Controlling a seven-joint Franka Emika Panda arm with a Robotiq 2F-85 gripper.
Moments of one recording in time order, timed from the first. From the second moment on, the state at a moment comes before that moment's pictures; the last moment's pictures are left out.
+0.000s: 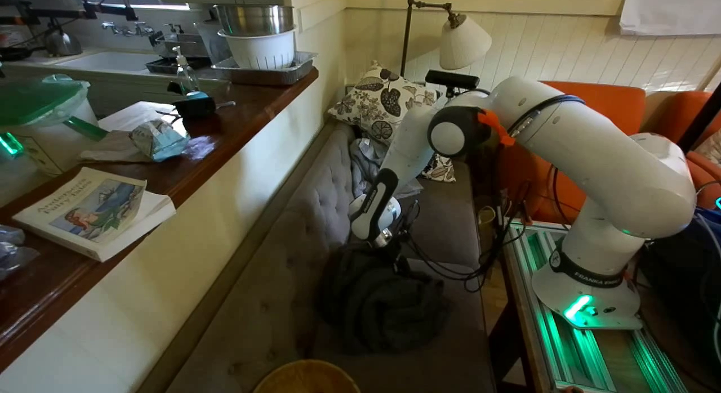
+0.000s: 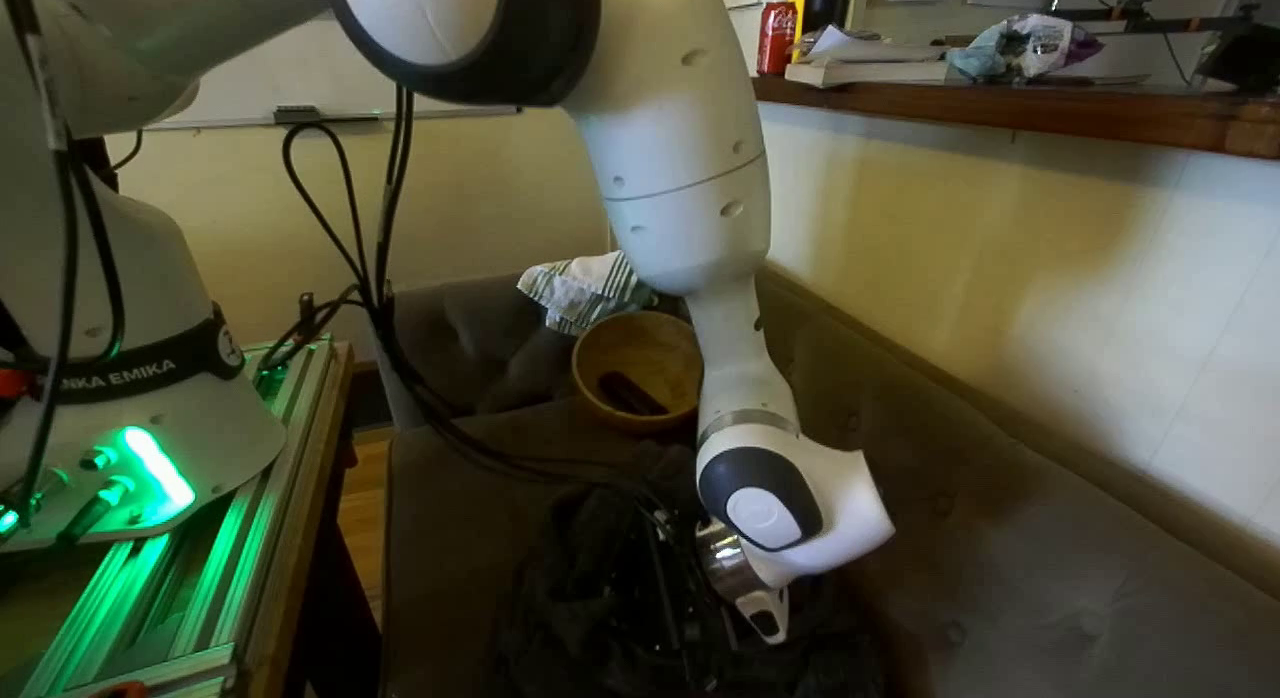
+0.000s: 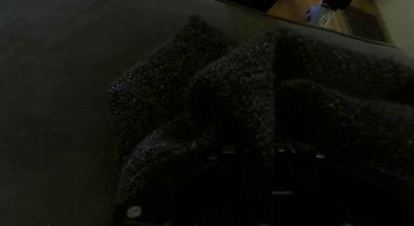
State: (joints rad) arm -0.41 1.23 0.01 -1.62 0.06 2.01 -0.52
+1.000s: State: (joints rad) arm -0.58 0.91 0.02 -2.03 0.22 2.33 -0.56
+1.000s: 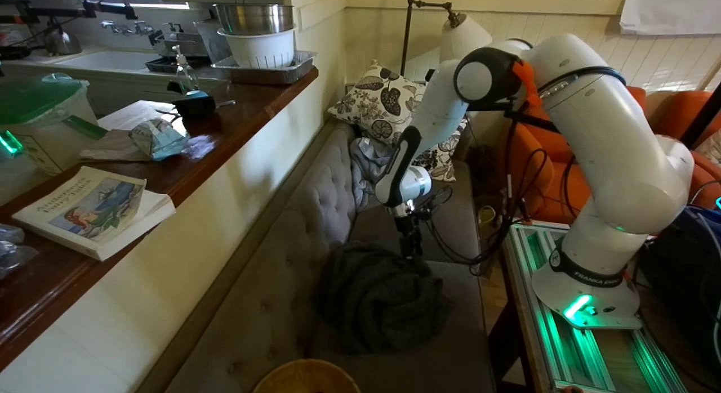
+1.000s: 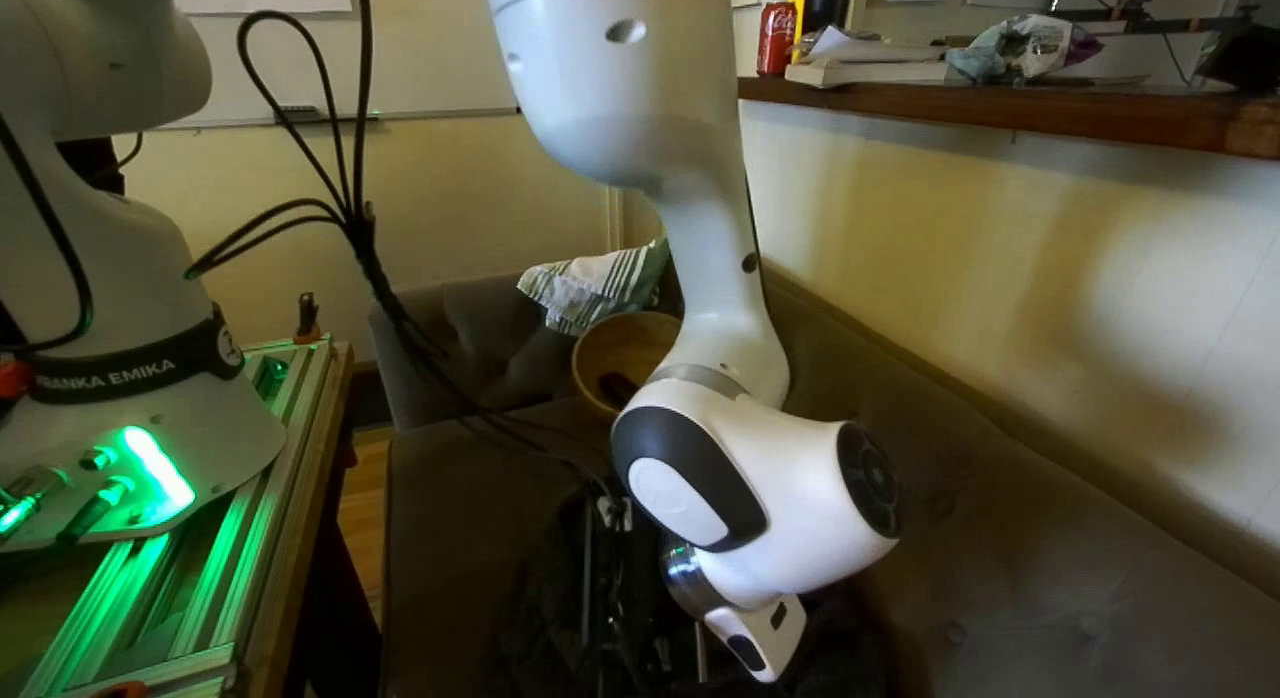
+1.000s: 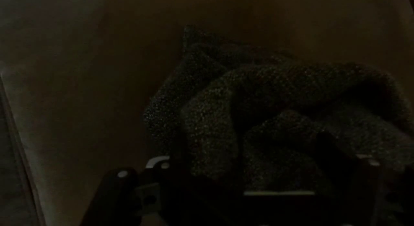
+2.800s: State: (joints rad) arm -0.53 0.74 0.06 -2.40 0.48 2.78 -0.67
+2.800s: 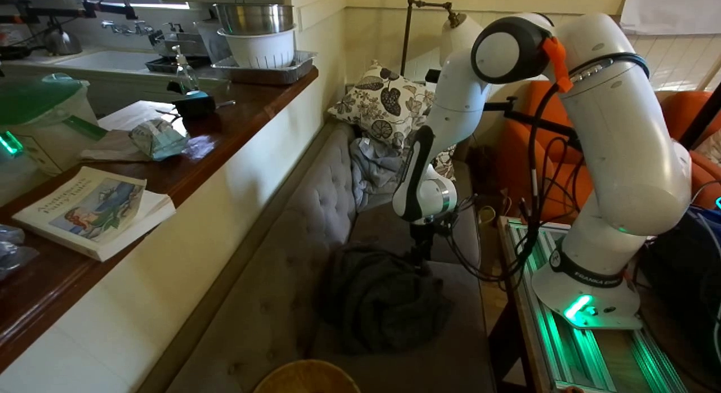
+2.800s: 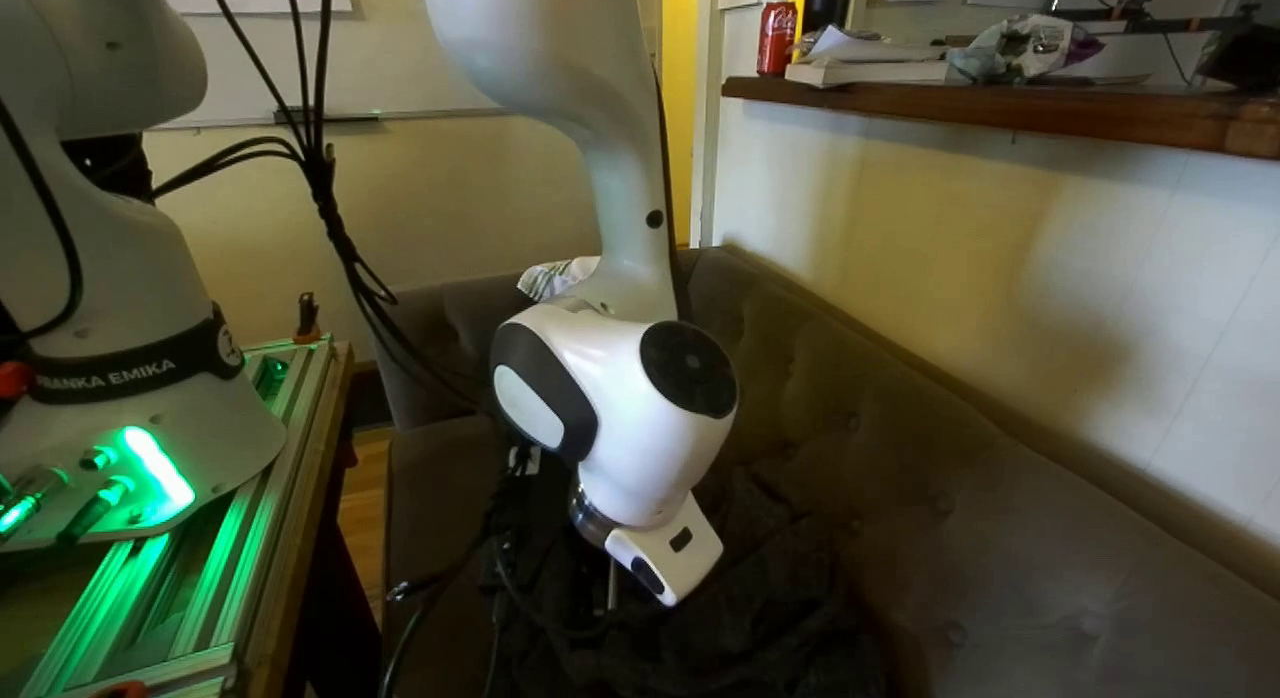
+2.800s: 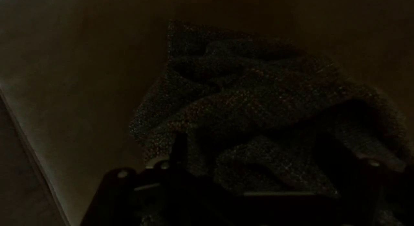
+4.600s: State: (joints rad) arm -0.93 0.99 0.26 -2.59 -0.24 3.47 -0.40
